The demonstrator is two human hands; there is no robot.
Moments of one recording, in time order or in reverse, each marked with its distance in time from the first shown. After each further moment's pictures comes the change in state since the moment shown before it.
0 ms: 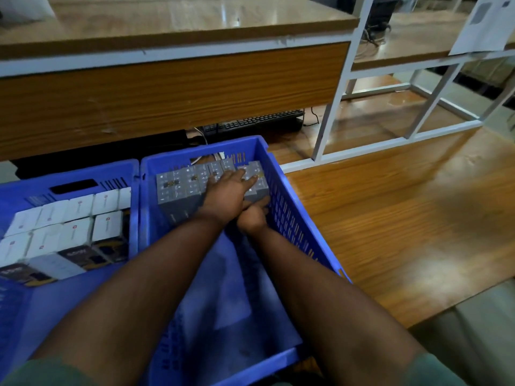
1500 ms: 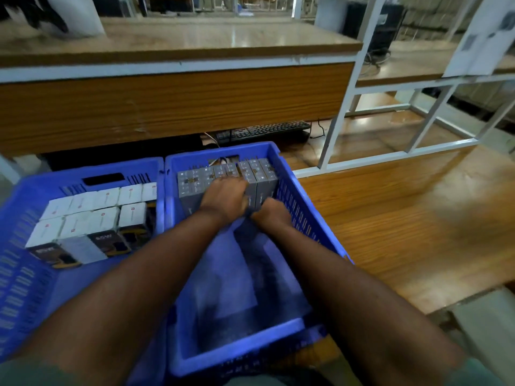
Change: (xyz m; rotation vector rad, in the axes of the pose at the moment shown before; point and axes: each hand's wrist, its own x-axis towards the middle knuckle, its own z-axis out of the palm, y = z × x) left_hand -0.055 -0.018 -0.018 -0.072 0.303 0.019; right_hand -0.044 -0.008 -0.047 -0.763 -0.142 -0.402
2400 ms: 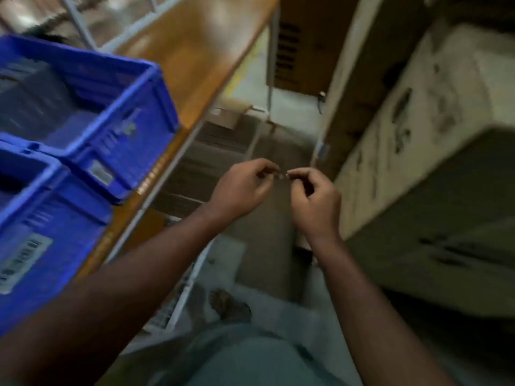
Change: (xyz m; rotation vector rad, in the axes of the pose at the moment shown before) left_hand -0.459 0.242 -0.093 -0.879 -0.358 0.862; right_hand -0.651 0.121 0.083 0.337 1.177 0.447
